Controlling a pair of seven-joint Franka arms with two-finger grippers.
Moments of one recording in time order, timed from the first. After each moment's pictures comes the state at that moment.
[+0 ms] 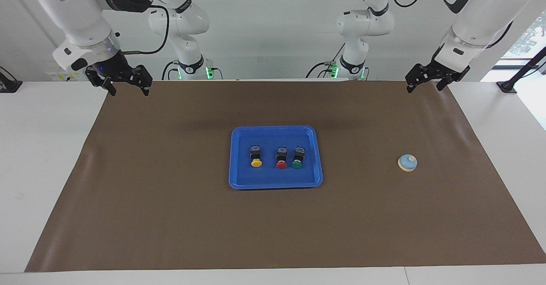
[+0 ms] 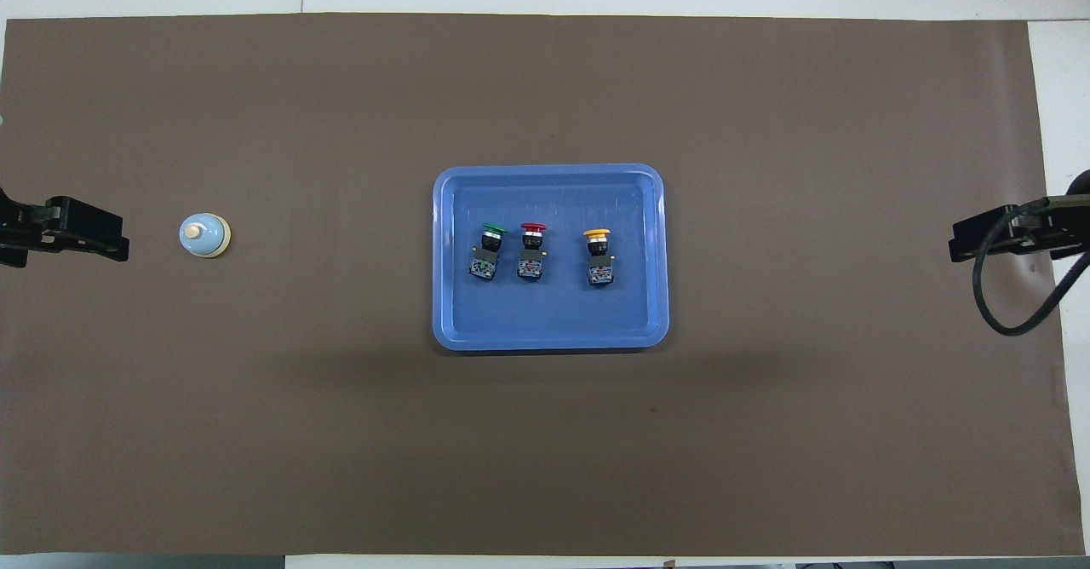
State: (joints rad) left arm -0.07 -0.02 0.01 -1.59 0.01 1.46 -0.04; right arm 0.04 -0.05 -0.08 -1.67 -0.03 1.53 -0.03
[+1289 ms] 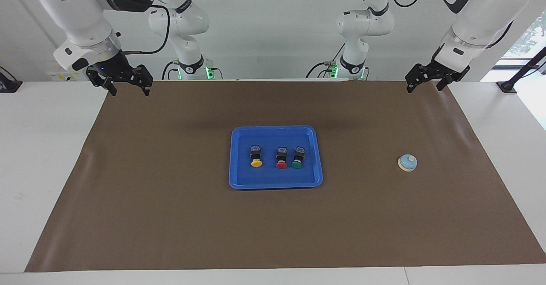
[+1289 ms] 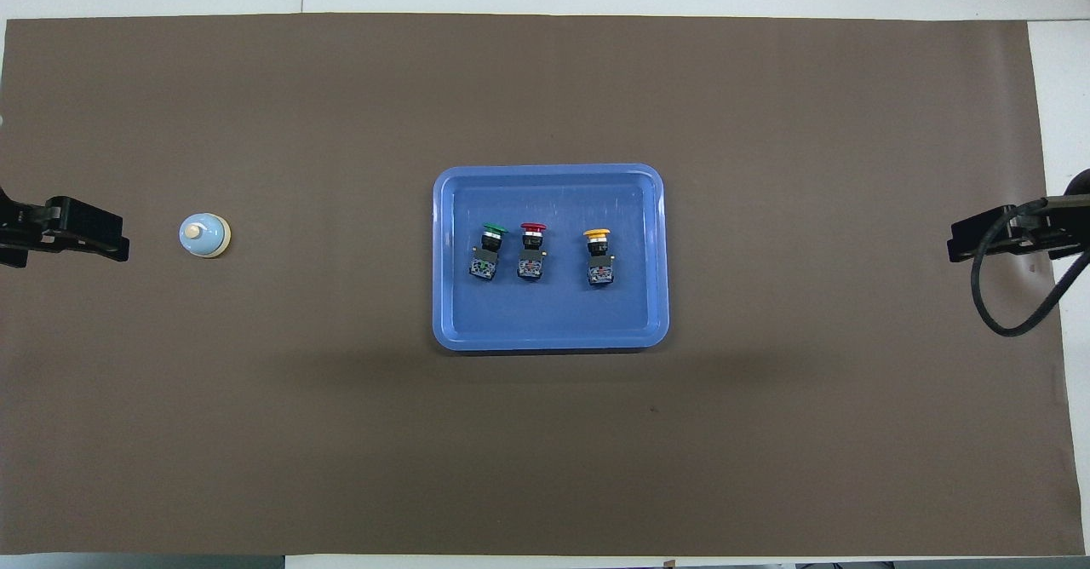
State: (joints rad) left arm -0.07 -0.02 0.01 -1.59 0.01 1.46 -0.04; right arm 0.04 -0.05 -0.08 -1.67 -0.03 1.53 -0.03
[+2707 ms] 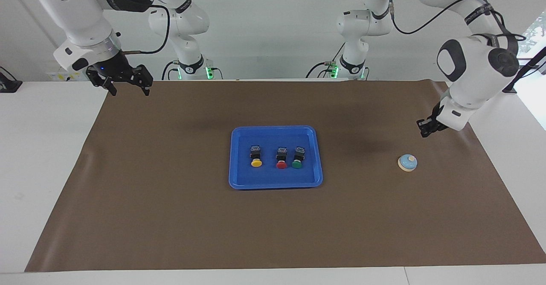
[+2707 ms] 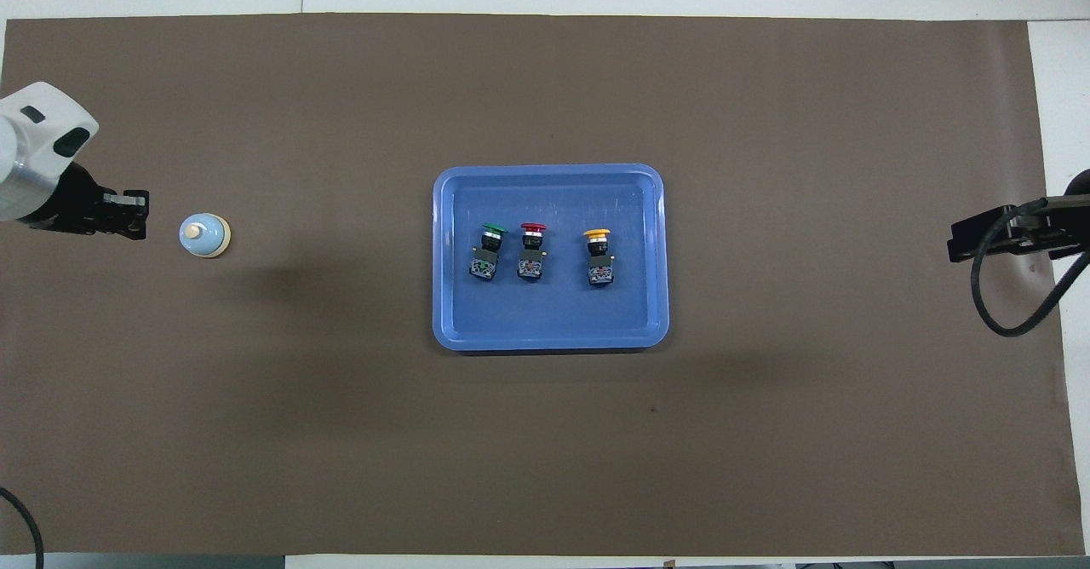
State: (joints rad) left arm -0.07 0.19 0.12 -1.81 0.01 1.91 0.00; right arm 0.04 -0.05 -0.08 -1.67 -0.03 1.53 -0.03
